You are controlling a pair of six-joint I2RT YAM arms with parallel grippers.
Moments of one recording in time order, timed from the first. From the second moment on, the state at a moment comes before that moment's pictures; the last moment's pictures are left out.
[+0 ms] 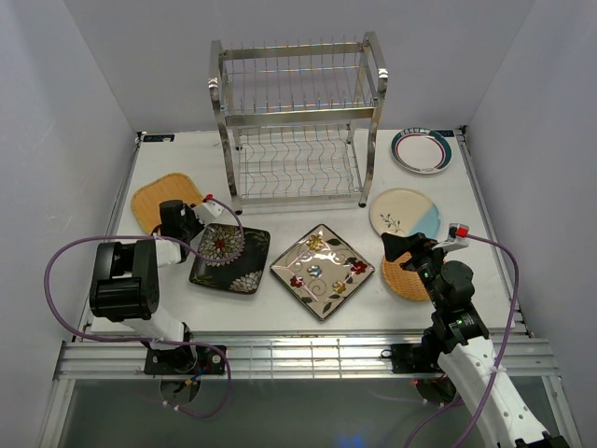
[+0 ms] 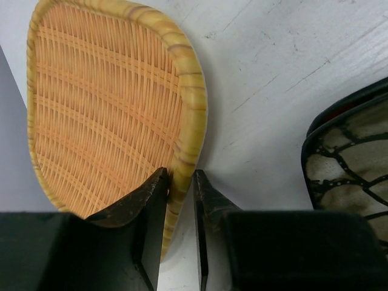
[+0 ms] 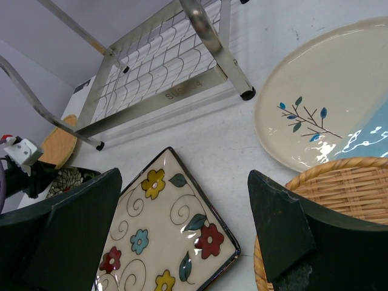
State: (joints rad) left arm 0.07 1.60 0.58 0.39 0.05 0.93; right arm 0.29 0.31 0.15 0.11 0.00 0.62
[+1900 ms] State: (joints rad) left arm 0.83 1.71 0.86 -0.06 0.95 -0.25; right arm 0.29 0.31 0.15 0.11 -0.02 0.62
